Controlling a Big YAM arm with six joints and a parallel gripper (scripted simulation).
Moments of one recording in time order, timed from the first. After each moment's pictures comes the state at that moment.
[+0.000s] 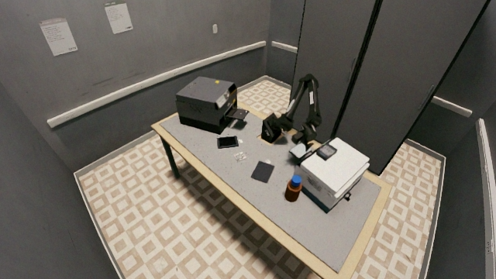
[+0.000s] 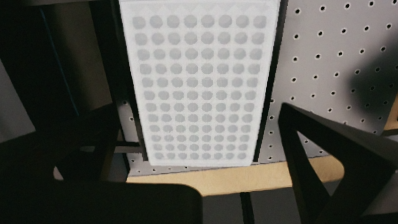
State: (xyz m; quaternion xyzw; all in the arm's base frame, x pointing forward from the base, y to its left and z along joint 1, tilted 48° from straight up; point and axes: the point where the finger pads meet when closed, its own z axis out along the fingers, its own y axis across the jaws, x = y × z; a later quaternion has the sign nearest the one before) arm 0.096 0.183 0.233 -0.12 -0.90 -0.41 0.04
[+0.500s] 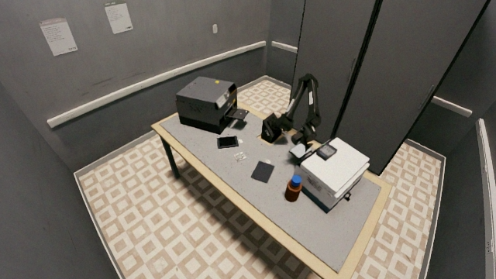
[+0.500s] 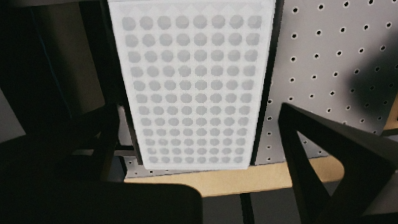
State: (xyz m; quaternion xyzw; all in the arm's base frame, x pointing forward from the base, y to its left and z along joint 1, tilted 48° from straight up) arm 0.094 0.184 0.227 -0.12 -0.90 -0.41 0.04
